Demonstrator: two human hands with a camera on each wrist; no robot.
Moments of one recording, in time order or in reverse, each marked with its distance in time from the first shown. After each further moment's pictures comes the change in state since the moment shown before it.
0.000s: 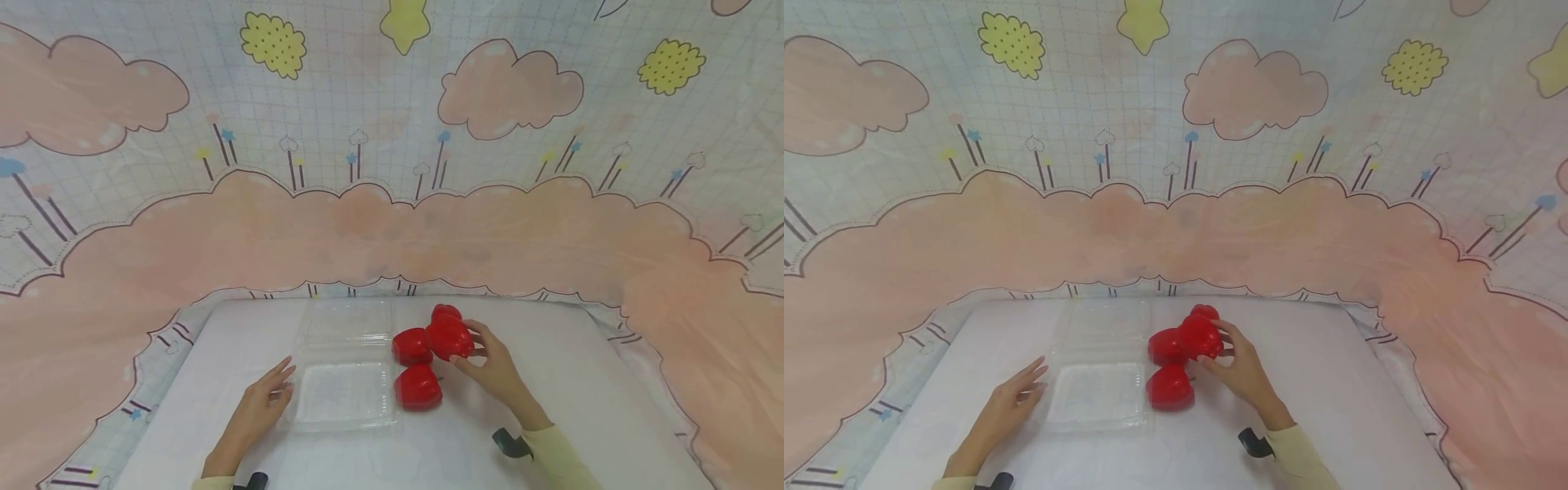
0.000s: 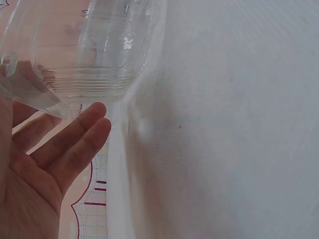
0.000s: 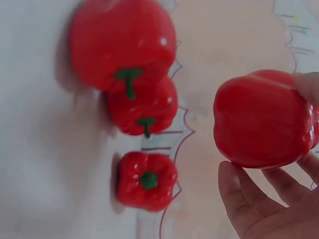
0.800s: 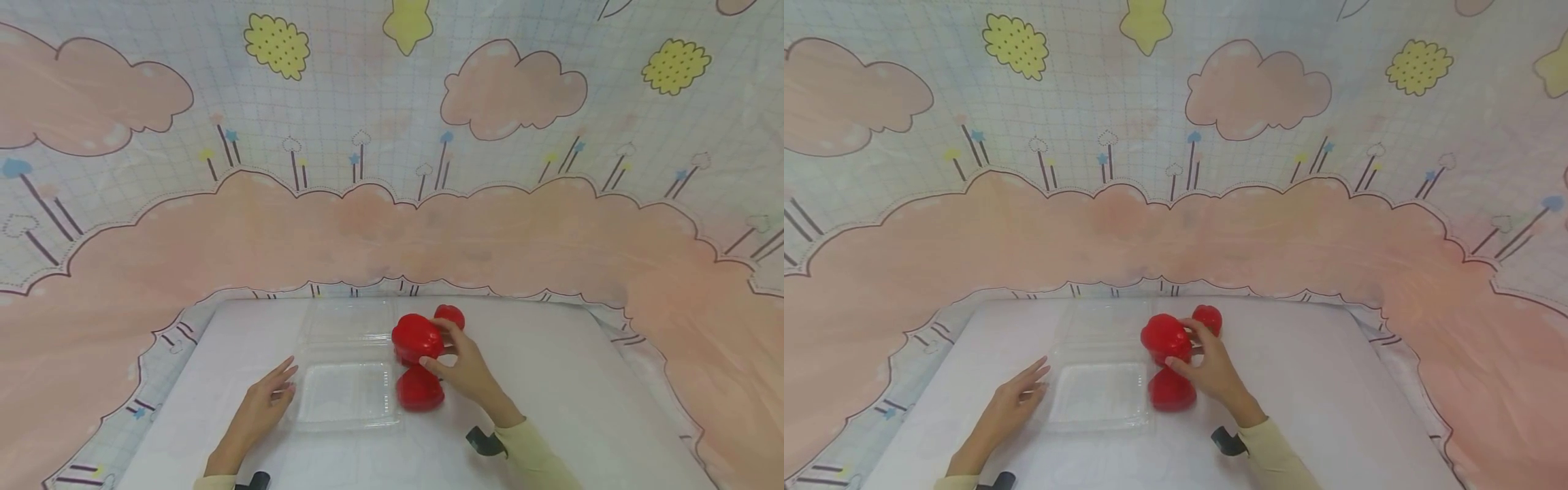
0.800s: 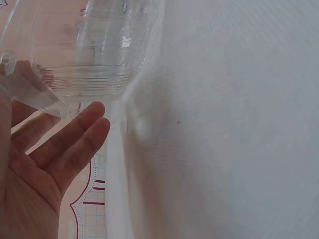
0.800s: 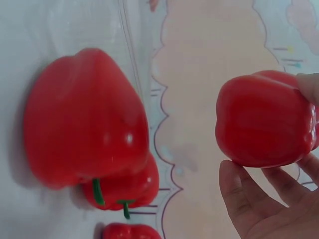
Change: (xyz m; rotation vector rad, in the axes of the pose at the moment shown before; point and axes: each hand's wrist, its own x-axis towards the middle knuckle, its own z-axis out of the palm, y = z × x) left_hand 0.001 -0.004 0.001 -0.002 0.000 -0.030; right_hand 0.011 -0.036 0.038 0.075 -0.075 -0.058
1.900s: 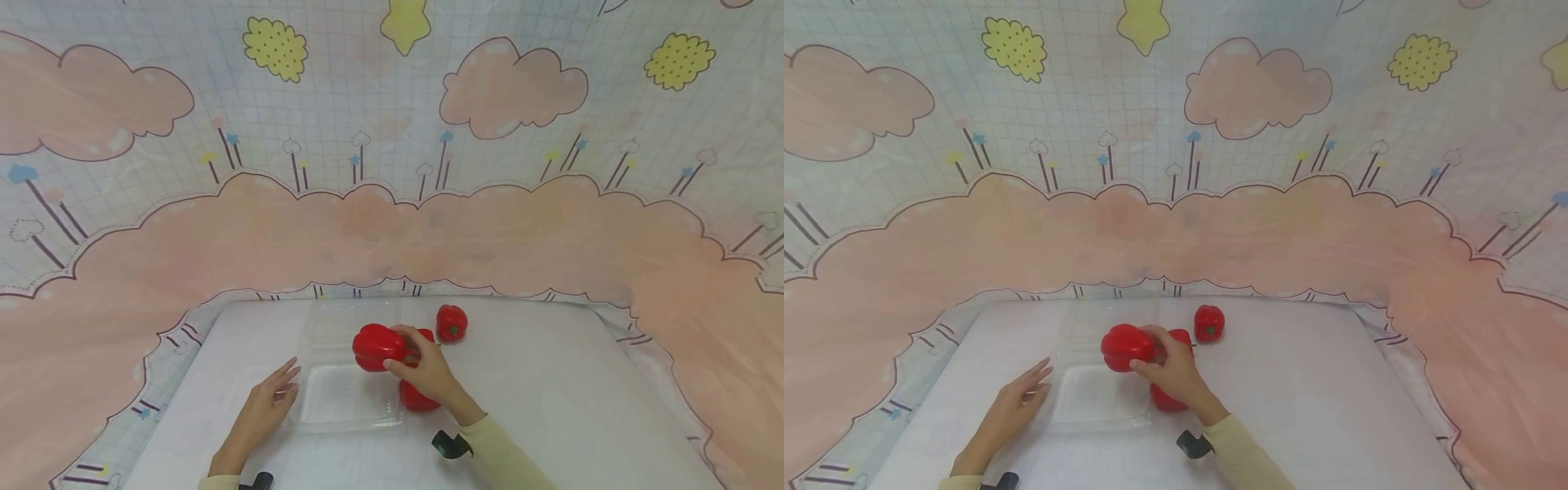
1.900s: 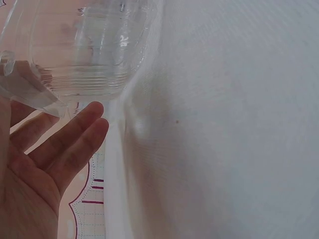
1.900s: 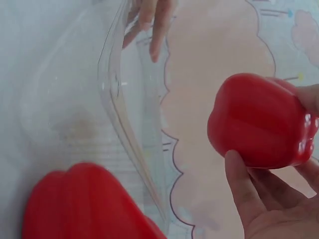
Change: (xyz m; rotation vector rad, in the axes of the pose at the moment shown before) left_hand 0.001 0.002 0.002 0.036 0.009 -0.023; right_hand 0.013 -0.013 0.055 0.219 -0.120 -0.054
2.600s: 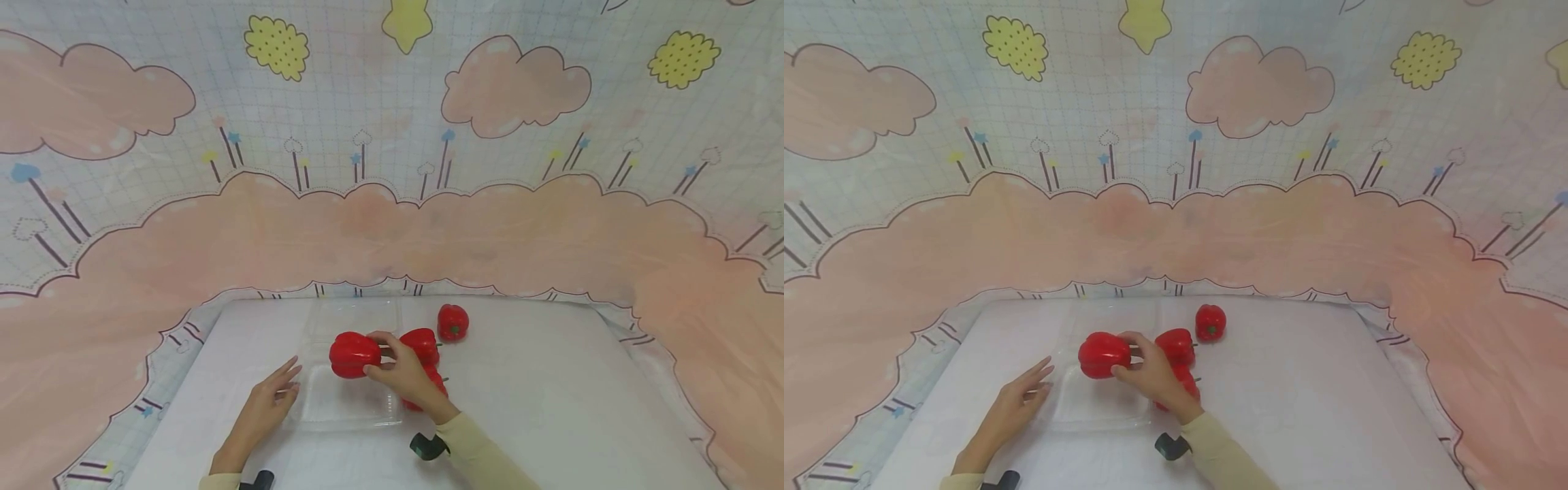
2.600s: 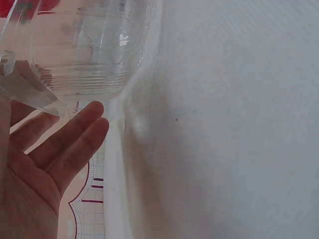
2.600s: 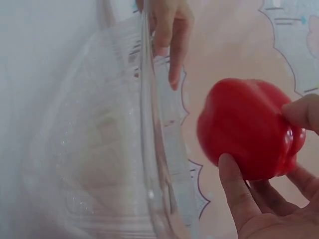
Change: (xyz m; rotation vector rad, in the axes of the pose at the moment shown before) left_hand 0.000 0.000 -0.001 0.003 0.000 0.002; right_hand 0.014 0.000 0.037 0.065 -0.091 0.099
